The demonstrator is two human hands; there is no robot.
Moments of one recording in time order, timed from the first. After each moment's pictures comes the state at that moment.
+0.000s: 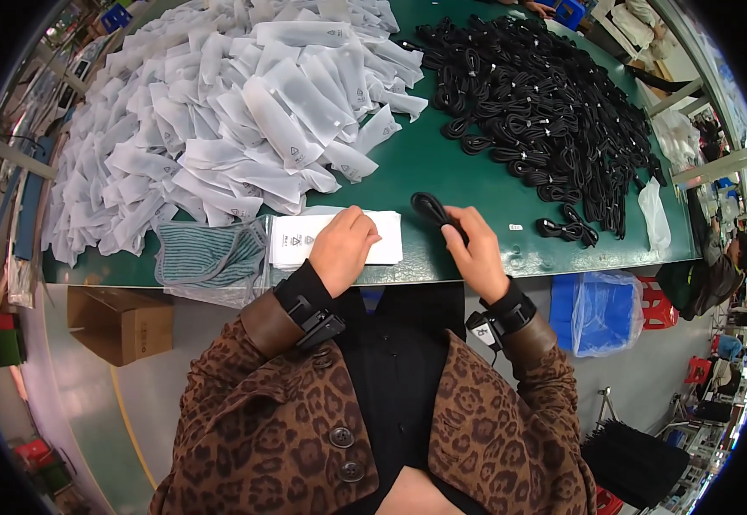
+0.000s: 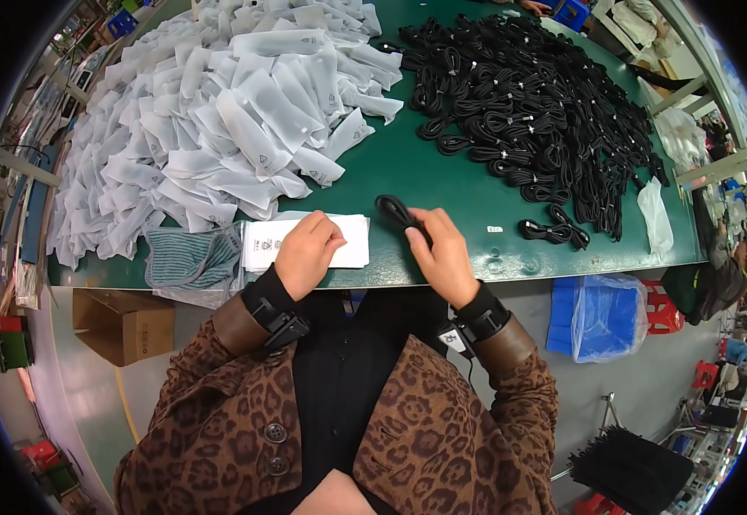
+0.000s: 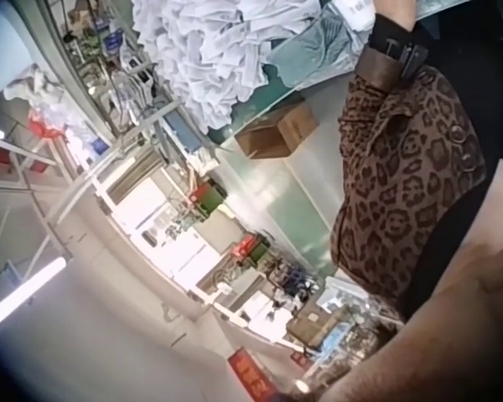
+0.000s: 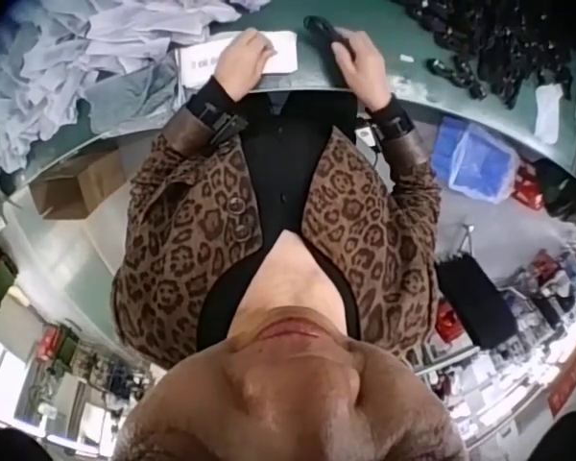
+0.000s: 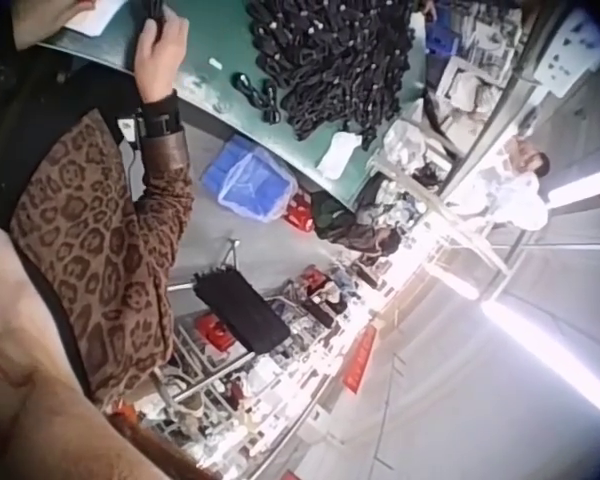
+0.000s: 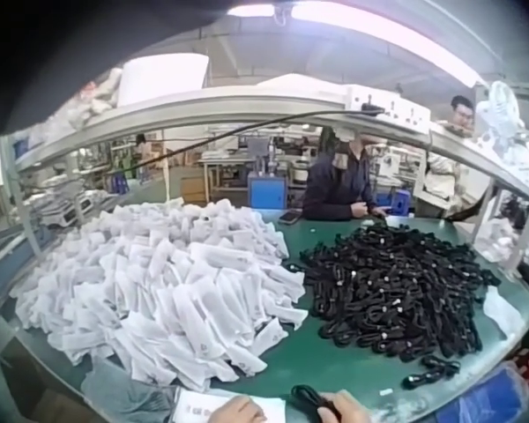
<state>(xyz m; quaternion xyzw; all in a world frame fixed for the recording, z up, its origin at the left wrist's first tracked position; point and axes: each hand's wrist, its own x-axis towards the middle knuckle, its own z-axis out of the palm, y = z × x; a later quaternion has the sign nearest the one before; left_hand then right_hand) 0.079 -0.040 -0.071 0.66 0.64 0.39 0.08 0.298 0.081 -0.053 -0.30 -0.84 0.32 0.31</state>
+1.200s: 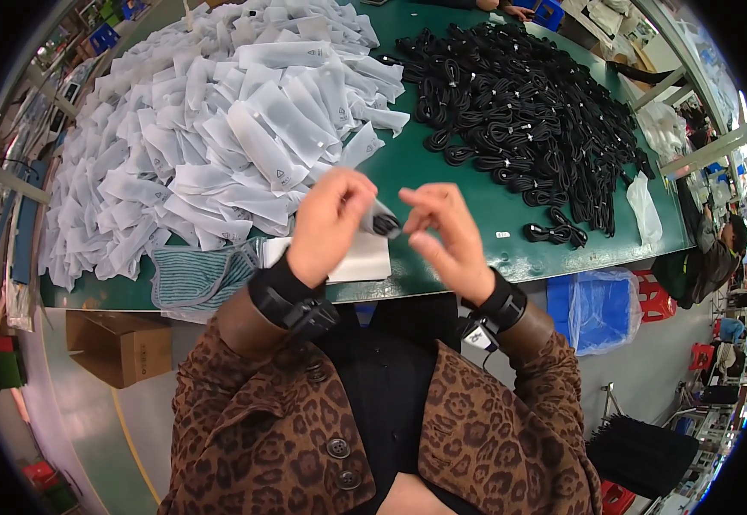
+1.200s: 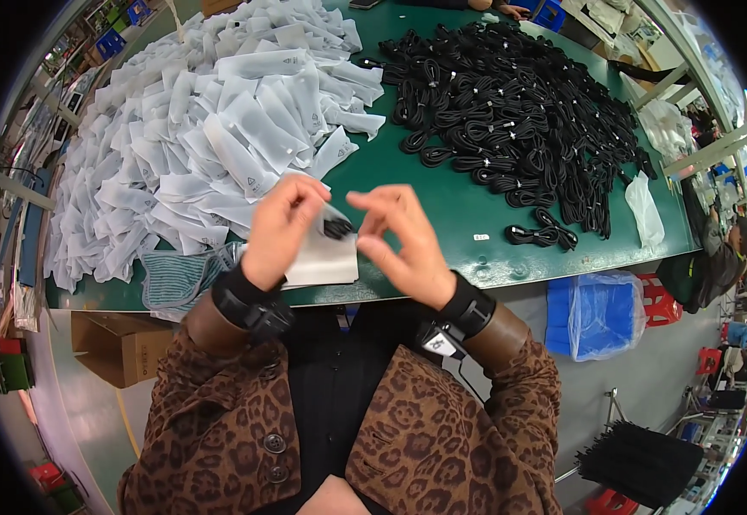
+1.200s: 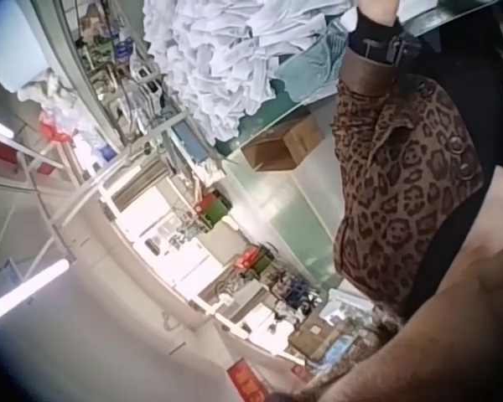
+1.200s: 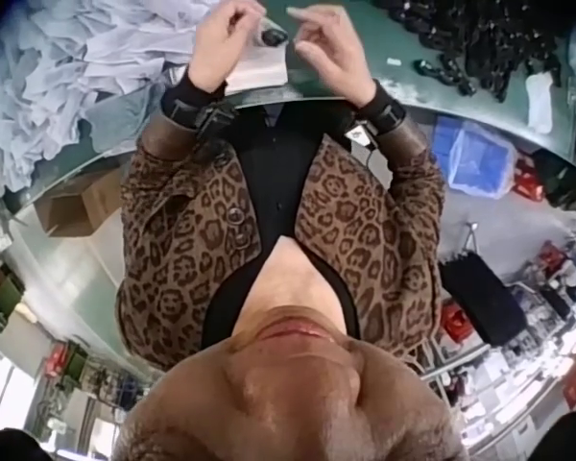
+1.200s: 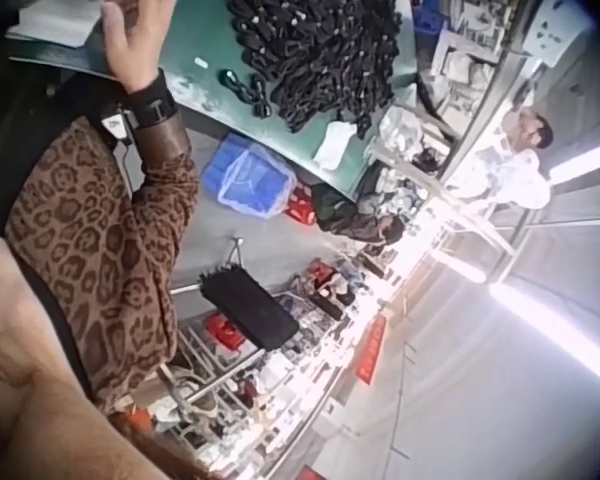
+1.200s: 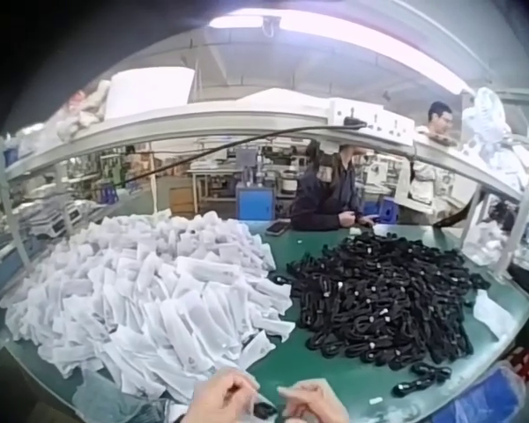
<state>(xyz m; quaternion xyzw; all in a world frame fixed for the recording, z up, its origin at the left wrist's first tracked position) 0.064 0.000 0.005 0.55 0.55 0.58 0.26 0.261 0.080 0.003 -0.15 -0.82 0.41 0.37</state>
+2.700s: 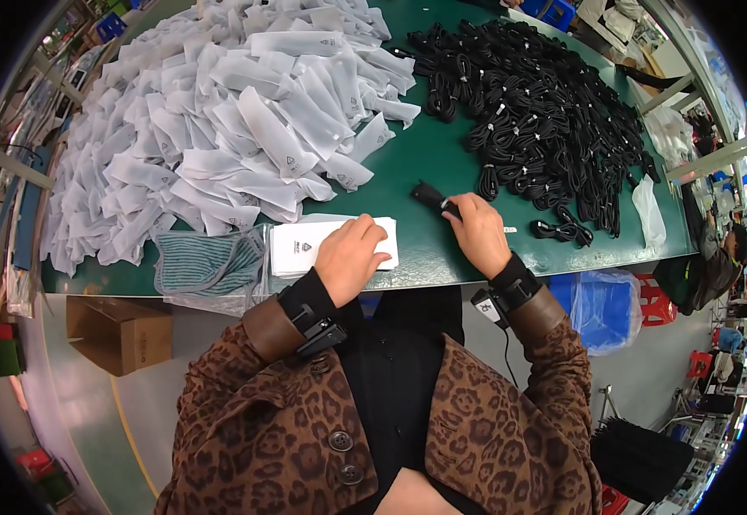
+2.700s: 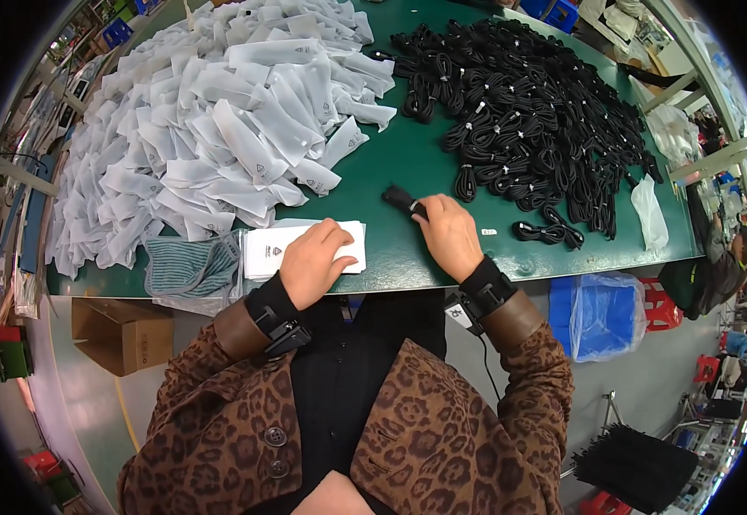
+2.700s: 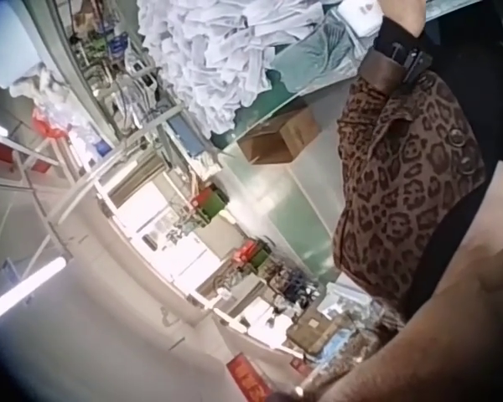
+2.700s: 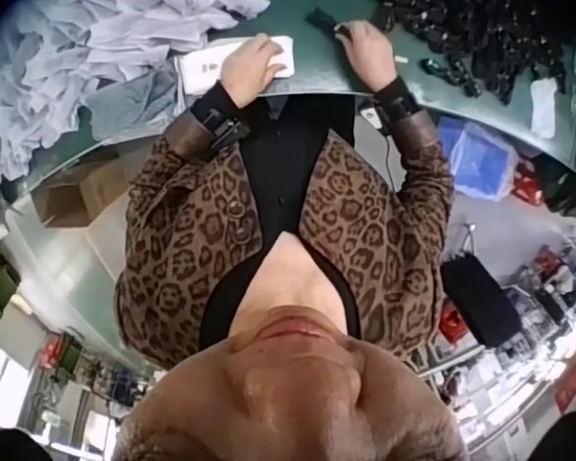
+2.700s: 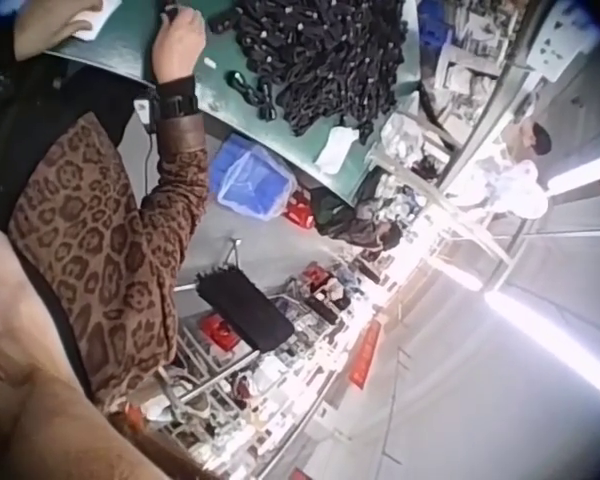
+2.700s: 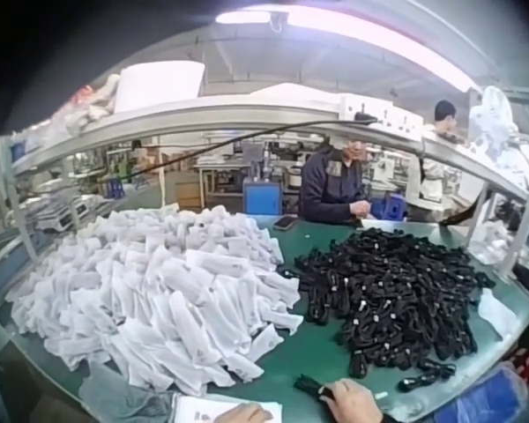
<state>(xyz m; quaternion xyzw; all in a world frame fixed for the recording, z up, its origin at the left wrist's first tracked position) 0.089 -0.037 -0.056 0.70 0.60 0.37 0.05 0.298 0.122 -0.061 -0.25 -0.92 0.08 0.29</state>
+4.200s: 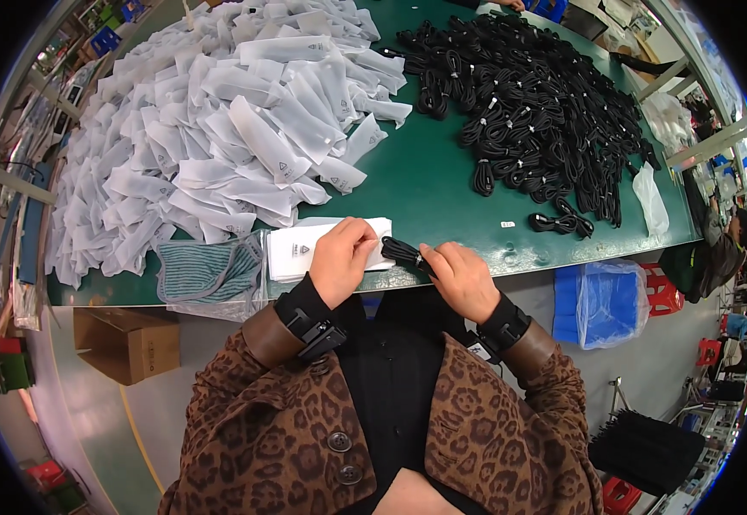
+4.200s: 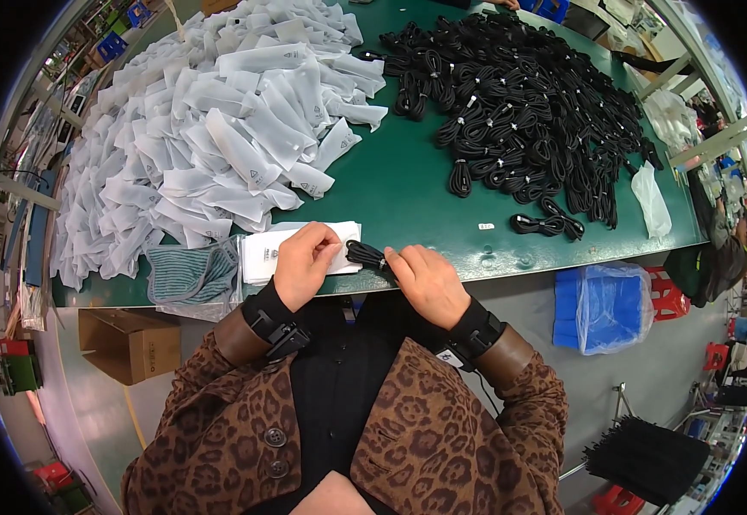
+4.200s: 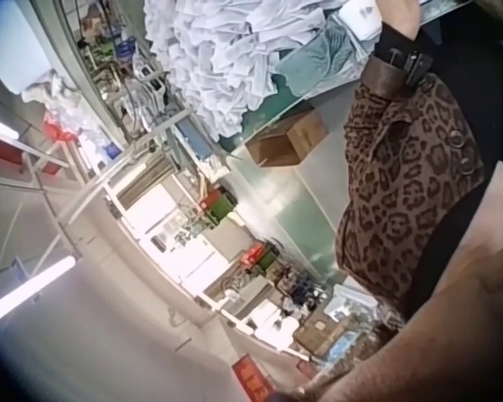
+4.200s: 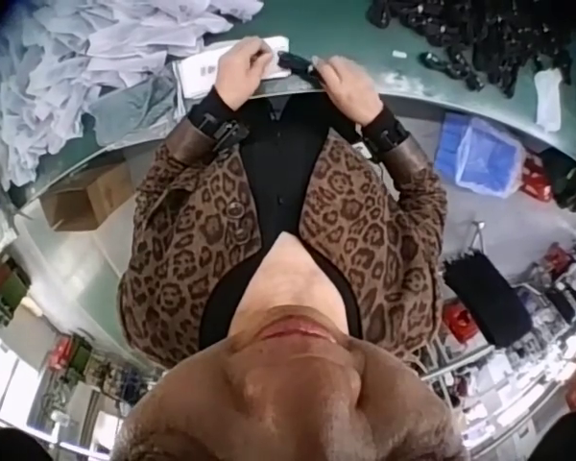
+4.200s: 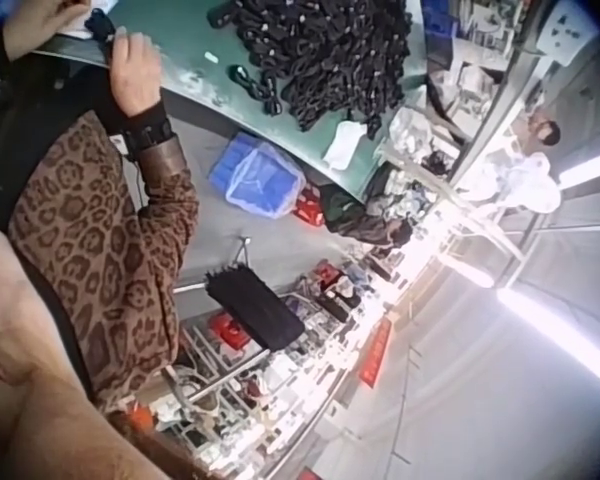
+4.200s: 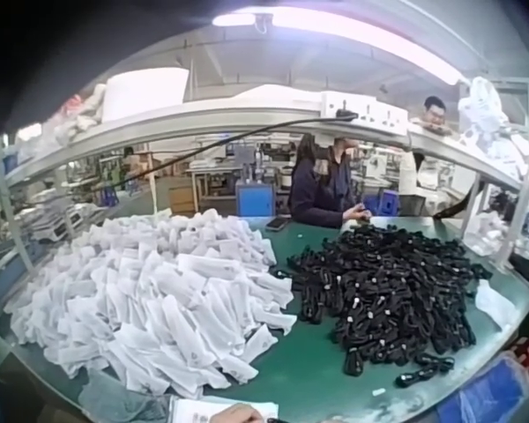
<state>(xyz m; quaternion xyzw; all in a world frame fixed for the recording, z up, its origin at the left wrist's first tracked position) 0.090 -0.036 -0.048 0.58 0.63 0.47 0.22 0.313 0.057 -0.046 -0.15 -0.95 0.07 0.25</state>
